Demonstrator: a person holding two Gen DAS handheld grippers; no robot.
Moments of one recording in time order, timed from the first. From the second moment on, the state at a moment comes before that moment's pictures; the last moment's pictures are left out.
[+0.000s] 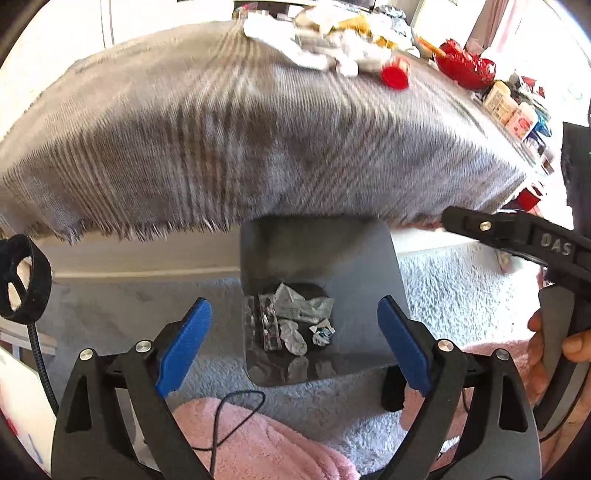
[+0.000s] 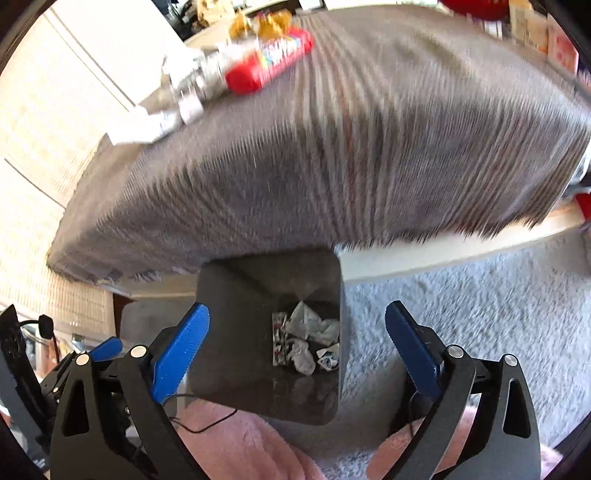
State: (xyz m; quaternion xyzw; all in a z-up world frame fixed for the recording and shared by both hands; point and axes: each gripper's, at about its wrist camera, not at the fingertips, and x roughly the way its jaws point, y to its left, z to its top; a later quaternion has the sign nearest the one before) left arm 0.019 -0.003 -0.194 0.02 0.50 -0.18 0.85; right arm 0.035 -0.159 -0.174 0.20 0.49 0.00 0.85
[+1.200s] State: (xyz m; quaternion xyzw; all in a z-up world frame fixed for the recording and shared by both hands) left arm 0.186 -0.033 -0.121 0.07 0.44 -0.18 0.88; right arm 0.196 -0.200 -0.124 0.21 0.47 -0.01 0.86
